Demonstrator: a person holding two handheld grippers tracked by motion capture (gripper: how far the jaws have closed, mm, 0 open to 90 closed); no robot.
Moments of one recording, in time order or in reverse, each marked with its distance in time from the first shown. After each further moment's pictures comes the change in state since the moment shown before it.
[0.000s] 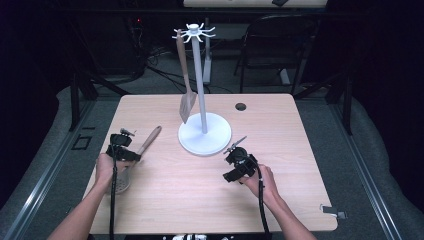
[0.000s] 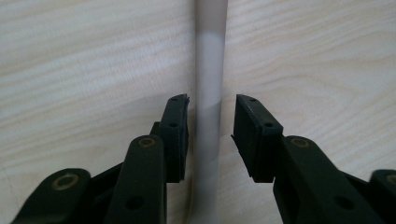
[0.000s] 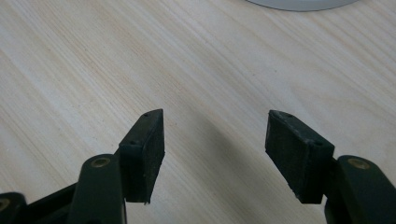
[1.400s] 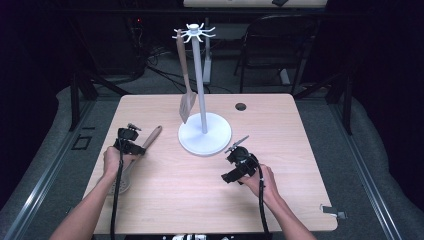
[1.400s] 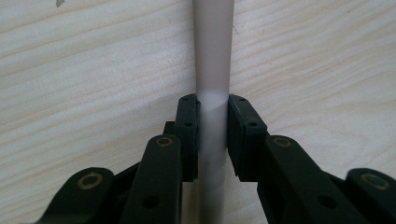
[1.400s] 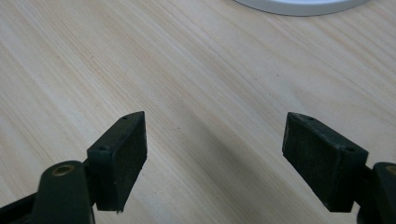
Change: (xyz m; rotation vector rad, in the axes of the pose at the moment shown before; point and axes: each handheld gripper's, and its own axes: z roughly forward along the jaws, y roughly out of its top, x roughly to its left) left arm -0.001 0.022 0.015 -0.020 -0.002 0.035; right arm -0.004 -0.001 -0.001 -0.025 0.037 0.013
